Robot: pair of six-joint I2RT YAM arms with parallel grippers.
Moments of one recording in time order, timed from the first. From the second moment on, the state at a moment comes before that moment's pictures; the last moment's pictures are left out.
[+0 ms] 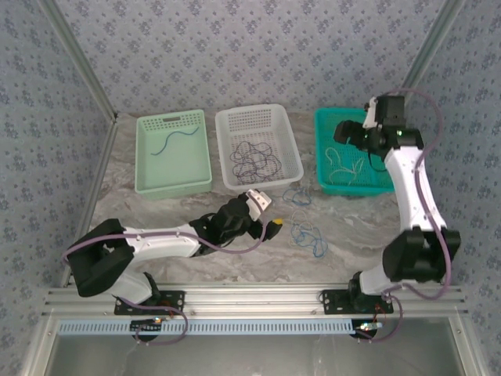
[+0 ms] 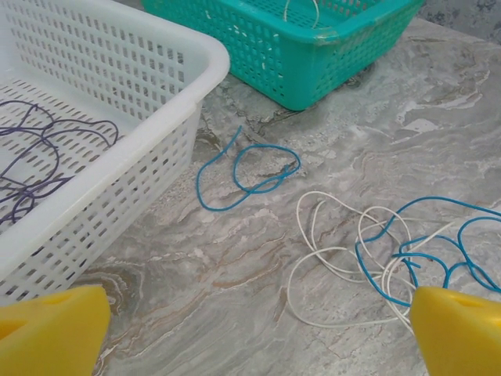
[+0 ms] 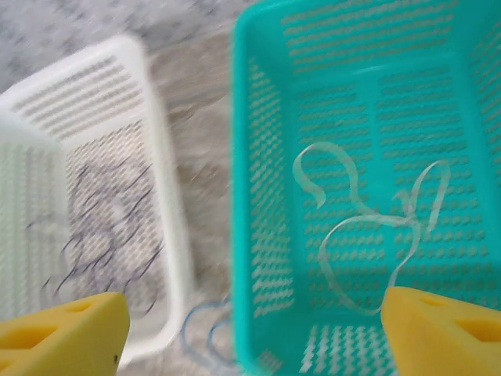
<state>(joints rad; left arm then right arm) -1.06 1.45 0.67 0.33 -0.17 -0.11 0.02 1.40 1.44 -0.83 -0.18 0.25</state>
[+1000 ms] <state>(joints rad) -1.01 1.34 0.61 0.31 -0.29 -0.17 0.55 1.02 0.67 -0.99 0.04 0.63</state>
